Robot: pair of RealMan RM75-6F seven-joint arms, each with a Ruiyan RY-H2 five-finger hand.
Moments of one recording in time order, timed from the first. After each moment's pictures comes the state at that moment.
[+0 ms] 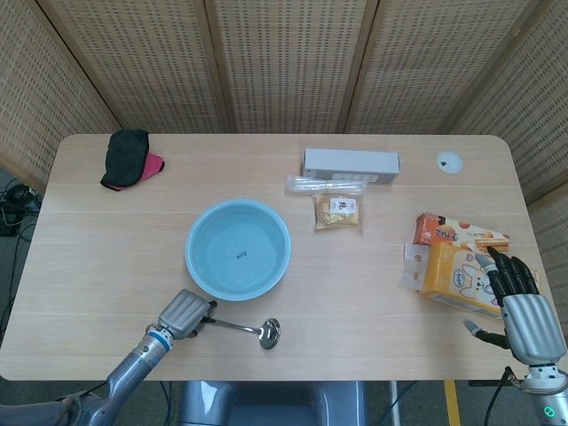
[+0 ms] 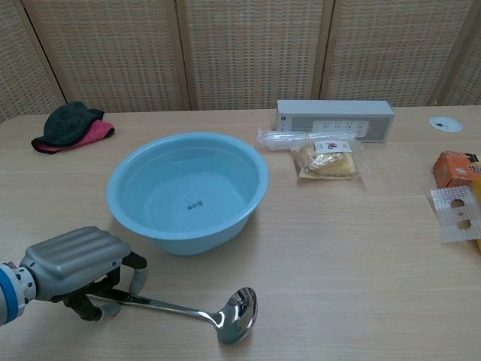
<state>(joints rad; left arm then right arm) -0.50 -1.68 0.04 -1.39 1.35 0.91 0.49 0.08 -1.01 0.04 -1.76 -1.59 1.50 0.05</state>
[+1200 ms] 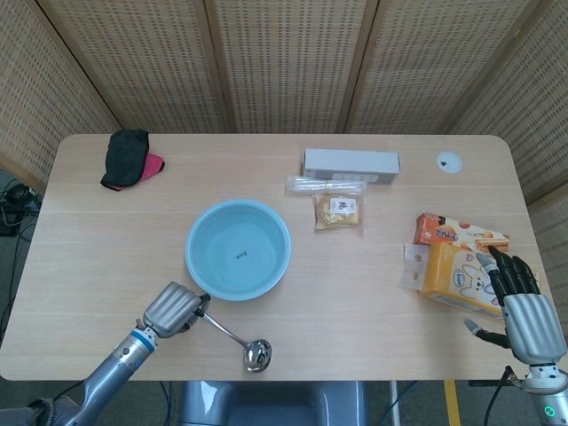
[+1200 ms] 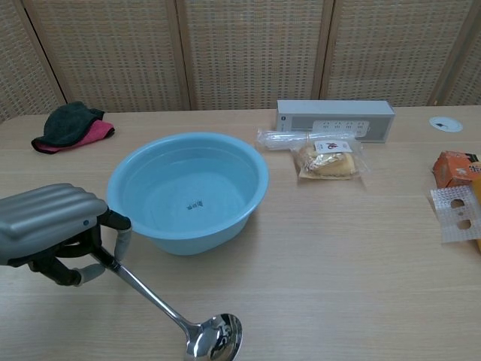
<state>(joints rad) -0.51 -1.48 0.05 -1.64 1.43 1.02 0.48 0.08 -1.01 0.04 -1.76 -1.59 1.51 0.05</state>
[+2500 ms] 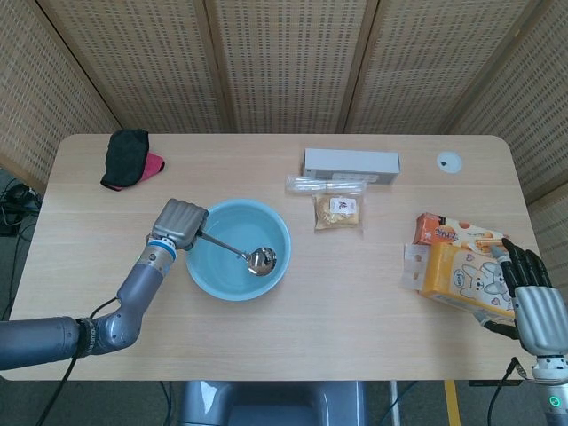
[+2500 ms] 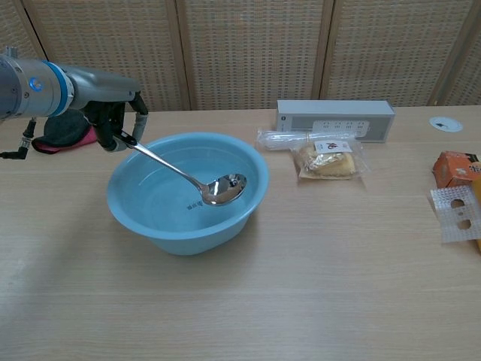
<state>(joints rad) -1.05 -1.37 -0.18 -1.65 0.38 0.92 0.93 0.09 -1.02 0.08 -1.73 -1.51 1.48 0.07</state>
